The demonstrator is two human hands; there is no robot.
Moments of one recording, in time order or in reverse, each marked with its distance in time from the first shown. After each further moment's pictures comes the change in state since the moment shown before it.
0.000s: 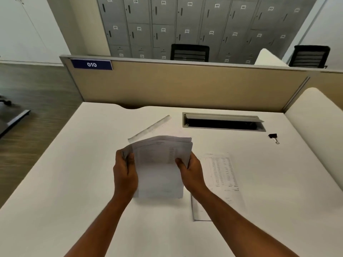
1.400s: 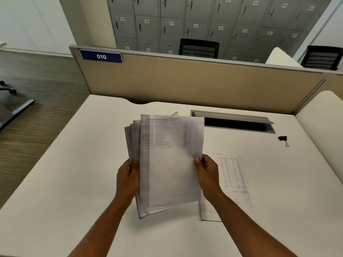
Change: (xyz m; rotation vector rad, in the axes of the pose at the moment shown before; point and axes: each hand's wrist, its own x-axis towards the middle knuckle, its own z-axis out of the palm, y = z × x) left_hand -0.004 -0.046 -0.021 -0.055 -0.098 -0.401; right_hand 0.007 0.025 -0.006 -0.032 0.144 0.167
